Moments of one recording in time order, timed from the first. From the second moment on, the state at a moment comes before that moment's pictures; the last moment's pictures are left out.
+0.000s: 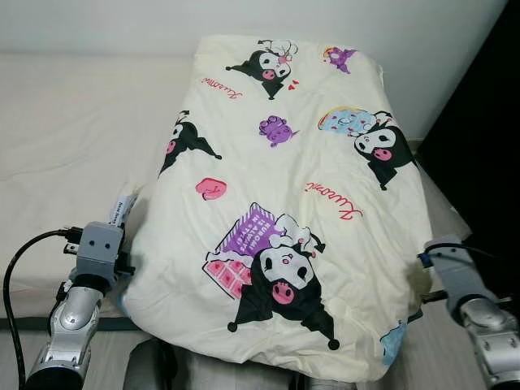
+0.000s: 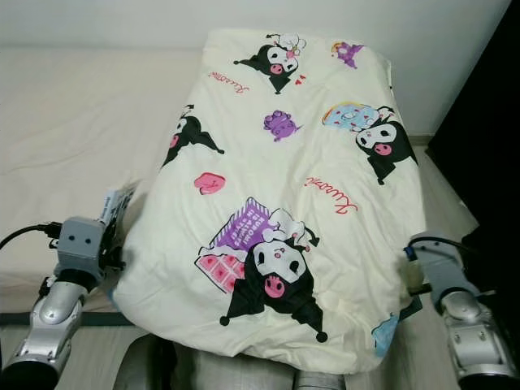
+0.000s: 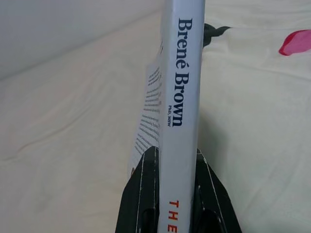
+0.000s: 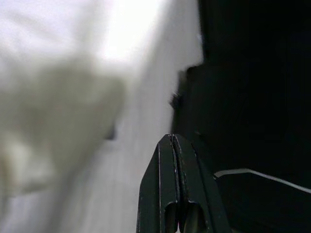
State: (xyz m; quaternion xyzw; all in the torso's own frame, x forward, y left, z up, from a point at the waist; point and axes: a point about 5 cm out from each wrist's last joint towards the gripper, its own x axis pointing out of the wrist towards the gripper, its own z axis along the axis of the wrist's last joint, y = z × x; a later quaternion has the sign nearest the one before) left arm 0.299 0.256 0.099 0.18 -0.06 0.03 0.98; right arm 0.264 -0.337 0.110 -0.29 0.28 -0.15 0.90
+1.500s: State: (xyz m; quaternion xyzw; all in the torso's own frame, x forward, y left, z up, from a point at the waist) left arm 0.293 0.256 0.096 0.19 -0.06 0.02 0.98; right arm 0.302 -0.263 0.093 -0.06 0.26 0.01 0.96
